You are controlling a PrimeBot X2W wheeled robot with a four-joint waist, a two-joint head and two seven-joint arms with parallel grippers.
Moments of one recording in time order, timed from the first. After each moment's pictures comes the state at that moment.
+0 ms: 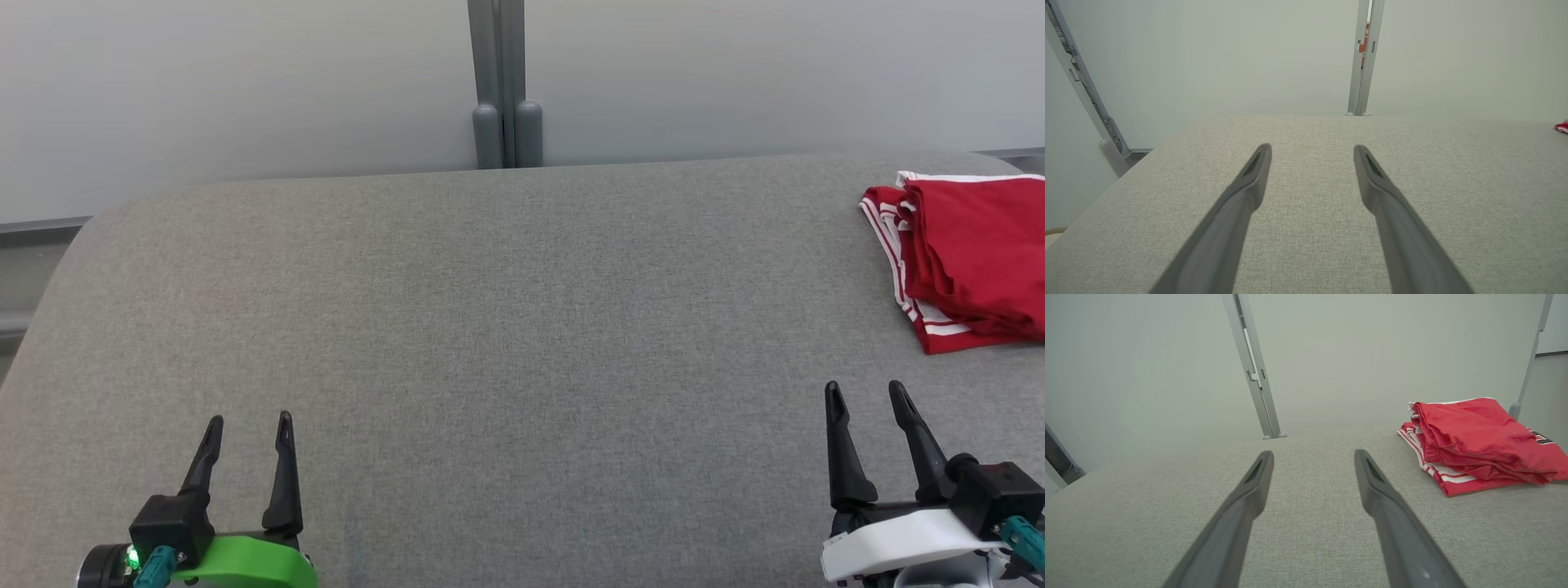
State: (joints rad) left arm 0.00 0.06 0.03 0.25 -0.13 -0.11 -0.26; right arm 0.09 -0.07 -0.03 0.05 0.23 0.13 -0.26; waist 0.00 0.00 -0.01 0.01
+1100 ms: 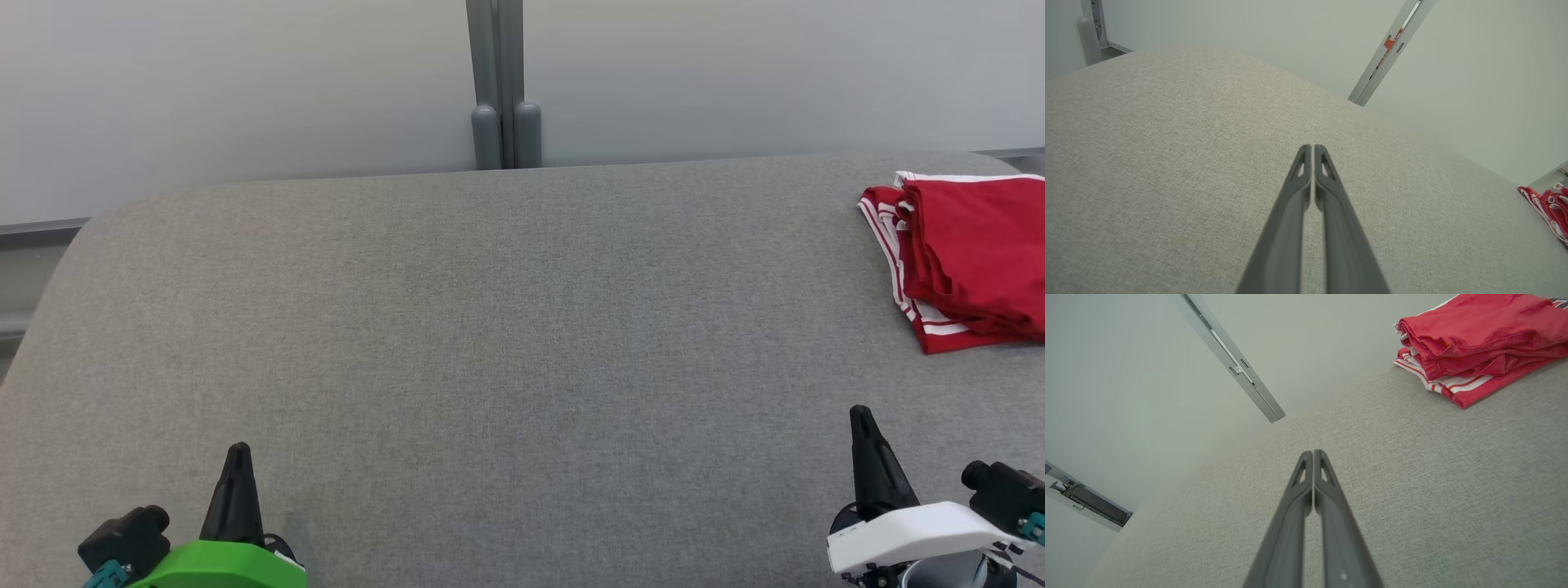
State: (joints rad) left arm 0.01 0.05 0.05 0.30 -0.51 -0.12 -0.17; right arm 0.07 -0.07 -0.02 0.15 0.59 0.13 -0.18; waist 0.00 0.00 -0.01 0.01
